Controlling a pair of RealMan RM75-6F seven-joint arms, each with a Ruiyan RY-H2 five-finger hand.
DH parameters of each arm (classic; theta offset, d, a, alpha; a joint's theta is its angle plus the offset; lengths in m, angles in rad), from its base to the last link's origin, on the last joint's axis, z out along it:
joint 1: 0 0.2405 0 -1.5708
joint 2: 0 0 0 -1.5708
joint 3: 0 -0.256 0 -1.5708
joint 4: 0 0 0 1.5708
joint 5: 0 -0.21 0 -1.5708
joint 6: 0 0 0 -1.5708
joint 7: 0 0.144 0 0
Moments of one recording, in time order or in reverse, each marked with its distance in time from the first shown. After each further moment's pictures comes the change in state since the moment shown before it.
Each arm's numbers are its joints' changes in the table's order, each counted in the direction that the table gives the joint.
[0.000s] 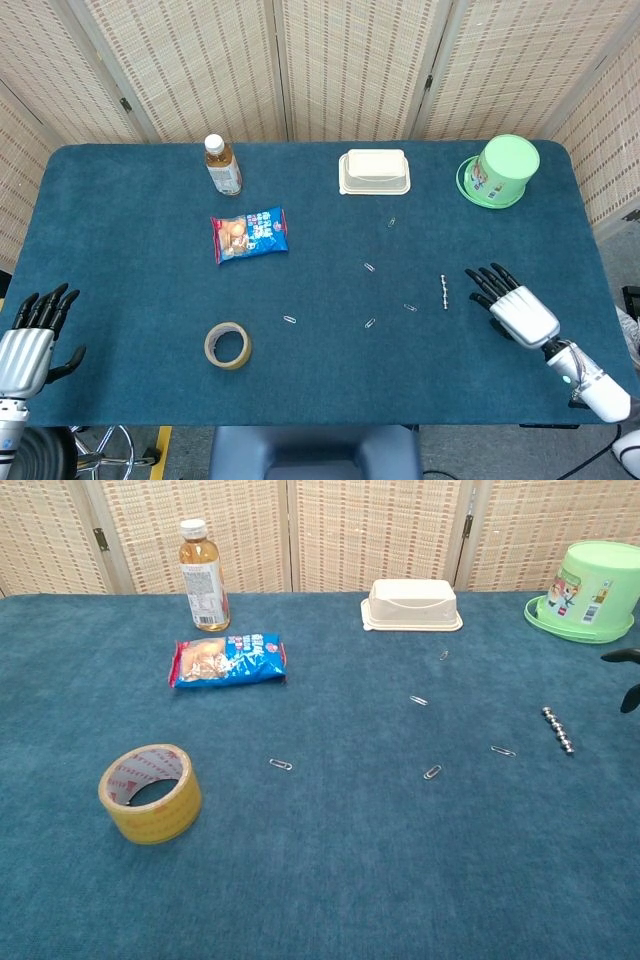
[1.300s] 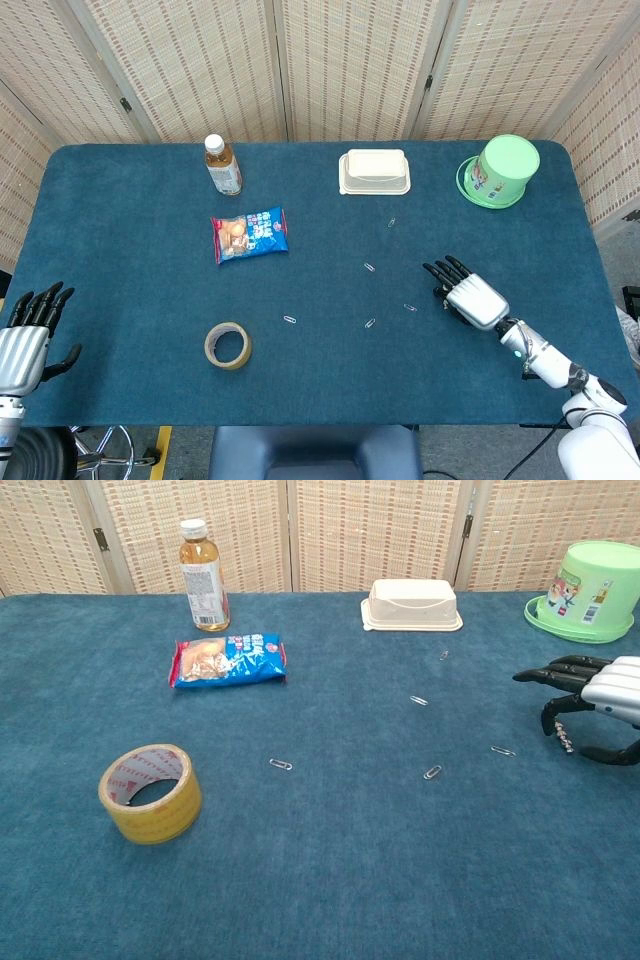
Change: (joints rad) left arm -0.005 0.004 0.008 -0.010 0.024 0.017 -0.010; right arm 0.116 -0.344 0.100 -0.525 -0.026 0.013 0.266
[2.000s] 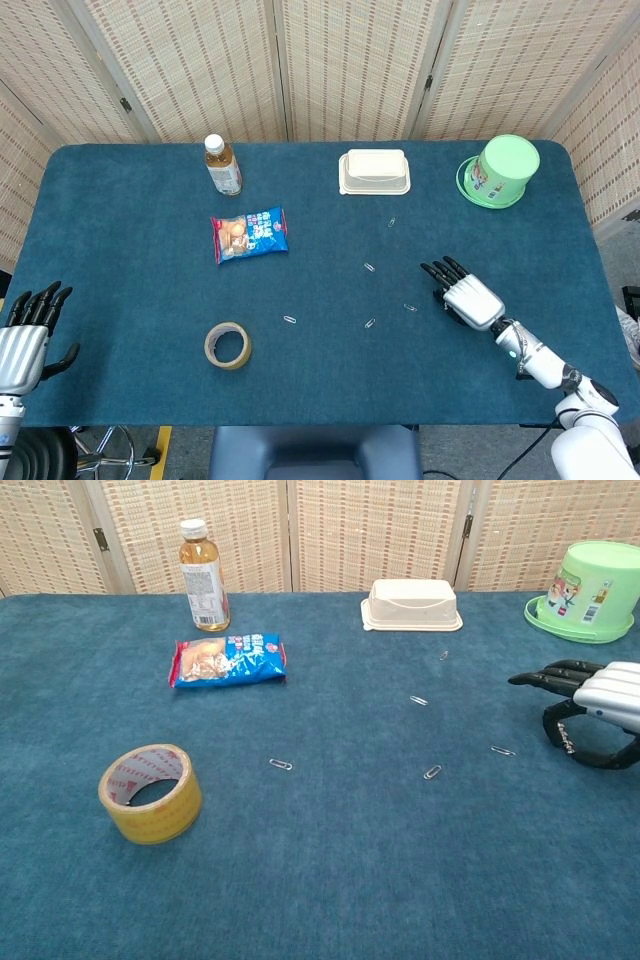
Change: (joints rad) left arm 0.000 -0.006 0.005 -0.003 0.013 0.000 0.016; right arm 0.000 -0.030 0.013 -0.015 -0.026 0.016 0.007
